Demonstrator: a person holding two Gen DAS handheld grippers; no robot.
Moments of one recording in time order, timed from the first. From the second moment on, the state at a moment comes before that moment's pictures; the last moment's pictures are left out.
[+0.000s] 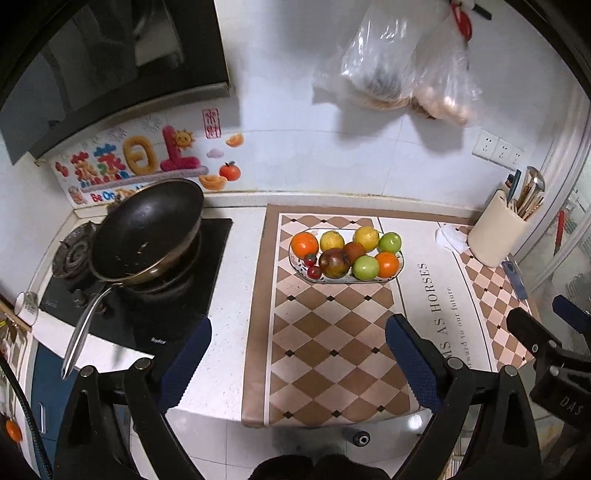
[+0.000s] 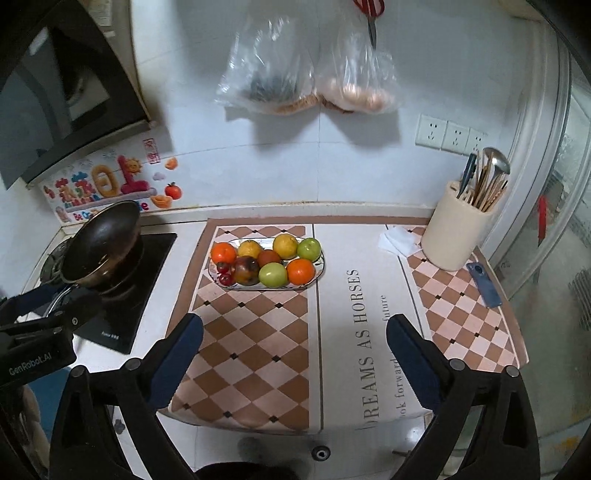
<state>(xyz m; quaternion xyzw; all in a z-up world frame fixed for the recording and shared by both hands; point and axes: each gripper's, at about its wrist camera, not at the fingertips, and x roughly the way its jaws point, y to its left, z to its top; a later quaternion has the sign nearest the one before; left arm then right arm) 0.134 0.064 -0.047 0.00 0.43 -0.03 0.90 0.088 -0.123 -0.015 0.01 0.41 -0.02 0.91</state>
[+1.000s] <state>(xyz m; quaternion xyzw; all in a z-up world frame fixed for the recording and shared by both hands) 0.069 0.041 -0.017 -0.01 0.39 0.01 0.92 0.045 -0.151 0.022 0.02 0.38 0.01 0.93</state>
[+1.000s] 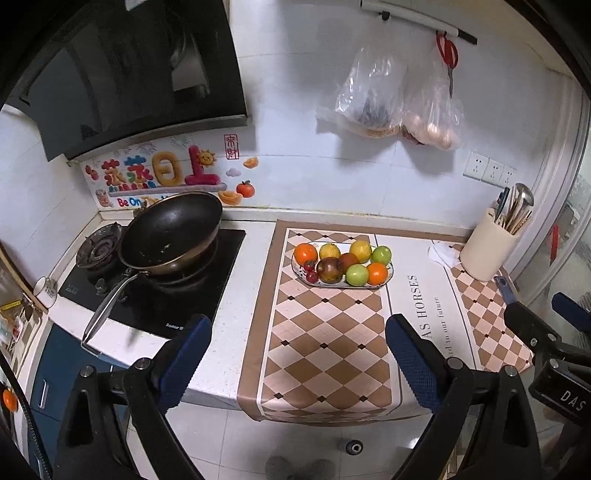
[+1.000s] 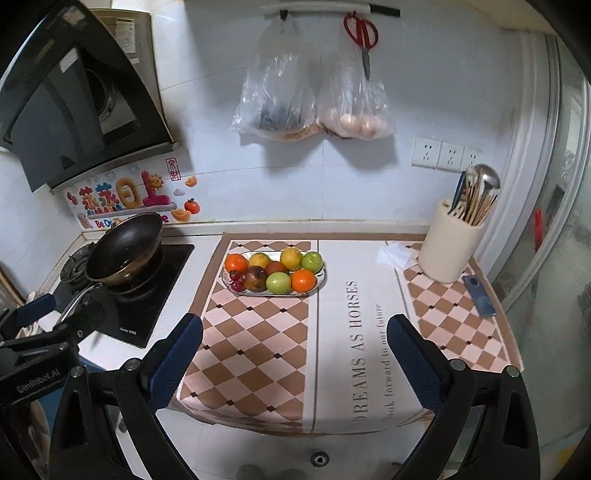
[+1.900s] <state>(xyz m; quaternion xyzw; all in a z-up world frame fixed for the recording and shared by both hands) 0.136 0.055 -0.056 0.00 0.42 0.01 0.91 0.114 -0.137 -0.027 0.01 0.42 -0.02 0.91</state>
